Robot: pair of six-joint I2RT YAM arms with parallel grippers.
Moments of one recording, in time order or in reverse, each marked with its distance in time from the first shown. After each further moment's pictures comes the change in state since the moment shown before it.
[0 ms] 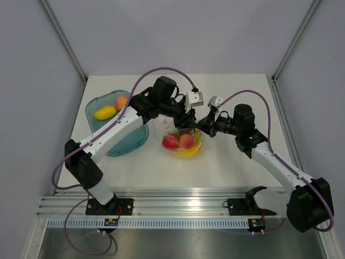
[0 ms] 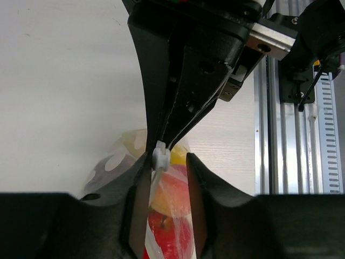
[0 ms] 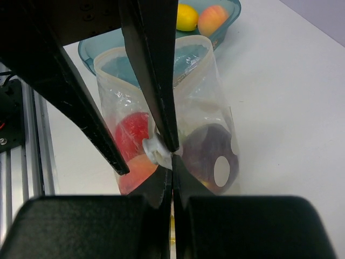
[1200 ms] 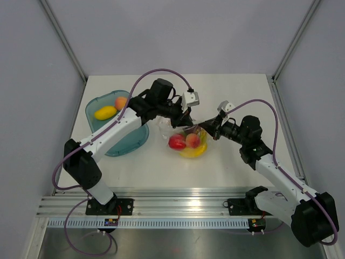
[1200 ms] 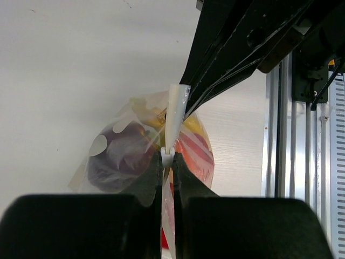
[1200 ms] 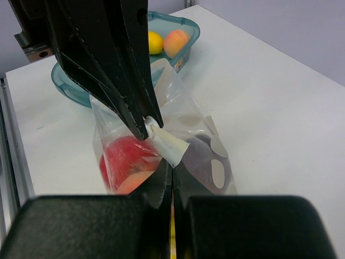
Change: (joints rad) left arm 0.041 -0.014 -0.085 0.059 -0.017 -0.024; right arm -0.009 -0.146 -0.162 0.175 0.144 0.095
